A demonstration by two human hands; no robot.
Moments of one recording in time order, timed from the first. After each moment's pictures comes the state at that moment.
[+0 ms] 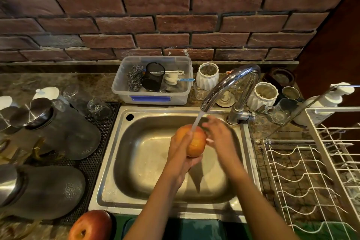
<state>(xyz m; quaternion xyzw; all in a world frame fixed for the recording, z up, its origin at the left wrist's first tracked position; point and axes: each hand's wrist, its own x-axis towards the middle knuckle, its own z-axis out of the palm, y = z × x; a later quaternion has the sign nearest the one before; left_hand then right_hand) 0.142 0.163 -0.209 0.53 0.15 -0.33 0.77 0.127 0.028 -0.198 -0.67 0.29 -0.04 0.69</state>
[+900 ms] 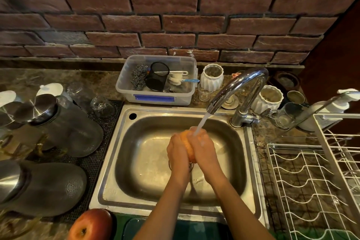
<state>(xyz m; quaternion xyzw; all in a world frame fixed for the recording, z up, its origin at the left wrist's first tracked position) 0.151 0.147 -0.221 0.62 0.30 -0.17 0.70 0.131 0.083 -0.200 -0.70 0.28 0.01 0.66</state>
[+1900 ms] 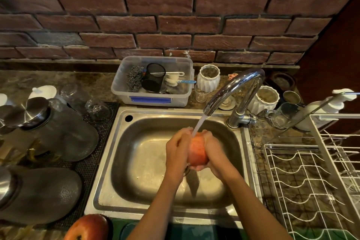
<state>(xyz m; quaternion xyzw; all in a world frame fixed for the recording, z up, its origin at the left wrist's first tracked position) 0.154 0.154 -0.213 0.68 0.07 -0.16 0.71 0.140 0.051 -0.193 -0.55 0.44 0.14 0.70</state>
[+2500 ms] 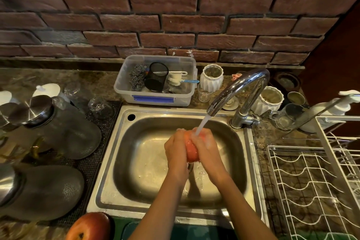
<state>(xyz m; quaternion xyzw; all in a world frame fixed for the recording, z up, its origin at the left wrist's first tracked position) 0.158 0.146 -0.209 0.59 0.26 -0.17 0.75 0.126 0.070 -0.208 -0.68 0.24 -0.01 0.70</state>
